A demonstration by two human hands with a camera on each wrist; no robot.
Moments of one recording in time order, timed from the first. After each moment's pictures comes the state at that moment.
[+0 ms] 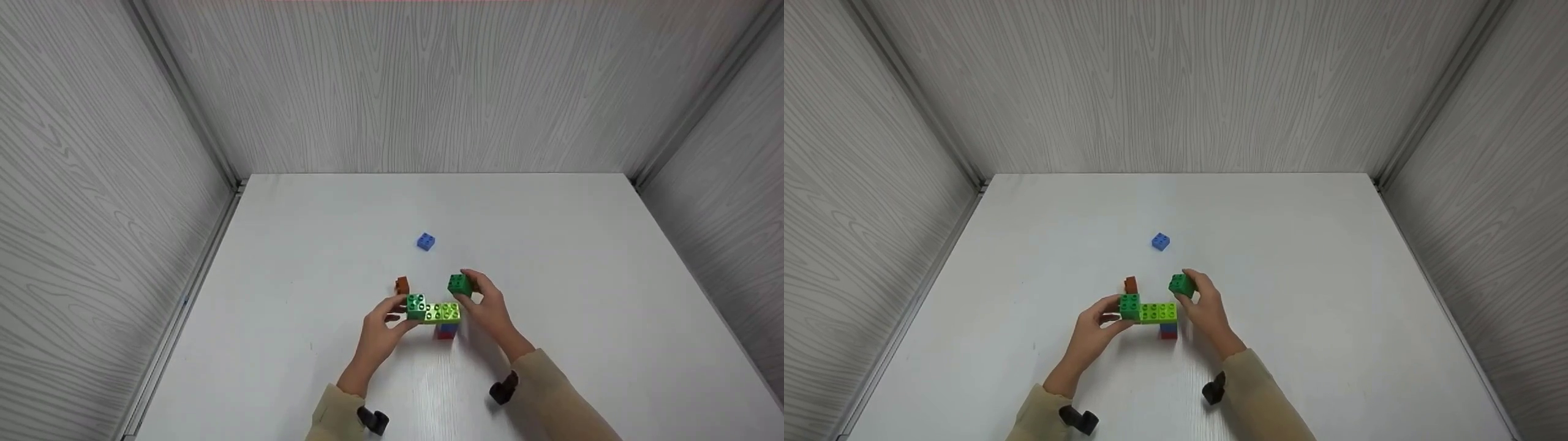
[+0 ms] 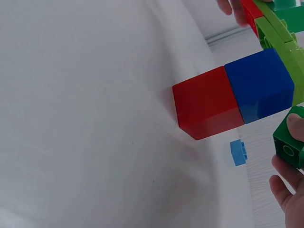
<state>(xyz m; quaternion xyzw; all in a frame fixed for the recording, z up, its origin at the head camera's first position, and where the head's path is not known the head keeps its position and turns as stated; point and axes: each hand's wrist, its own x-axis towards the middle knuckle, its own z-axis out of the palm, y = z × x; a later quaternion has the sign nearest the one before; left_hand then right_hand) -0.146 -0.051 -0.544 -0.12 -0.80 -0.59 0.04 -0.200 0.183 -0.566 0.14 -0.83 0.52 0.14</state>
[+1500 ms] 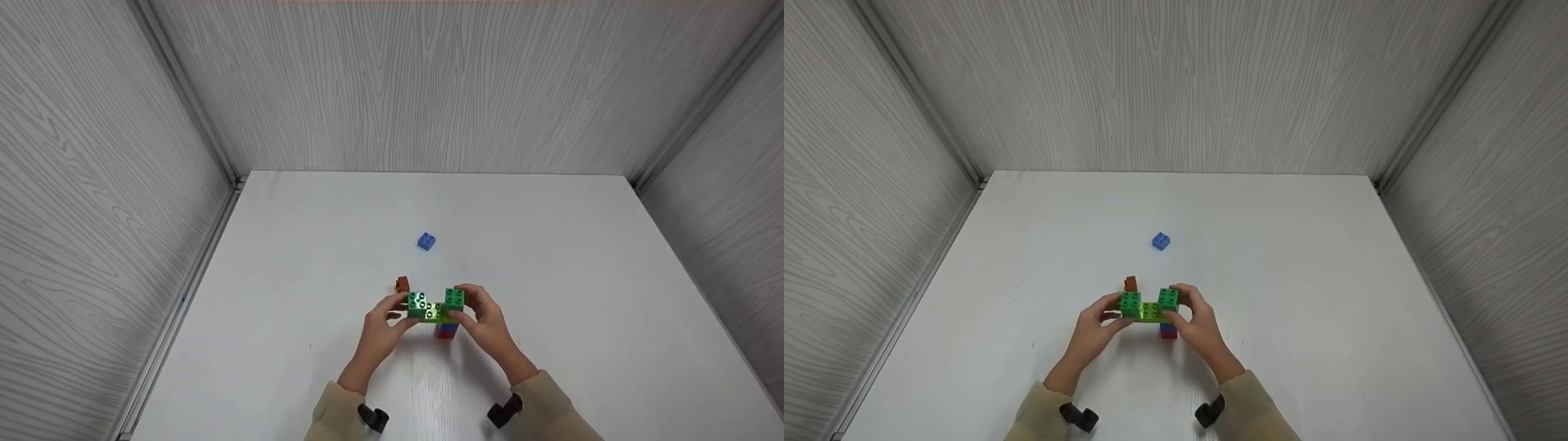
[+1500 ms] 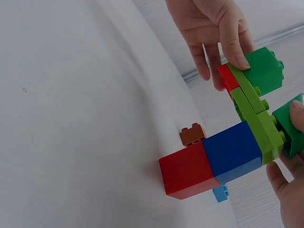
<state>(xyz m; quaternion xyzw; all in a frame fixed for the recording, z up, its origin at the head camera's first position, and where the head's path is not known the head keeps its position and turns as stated) -0.134 -0.048 -0.508 -0.13 -0.78 -0.61 0.04 -0.148 0.162 -0.515 0.17 -0.76 0.62 0.06</state>
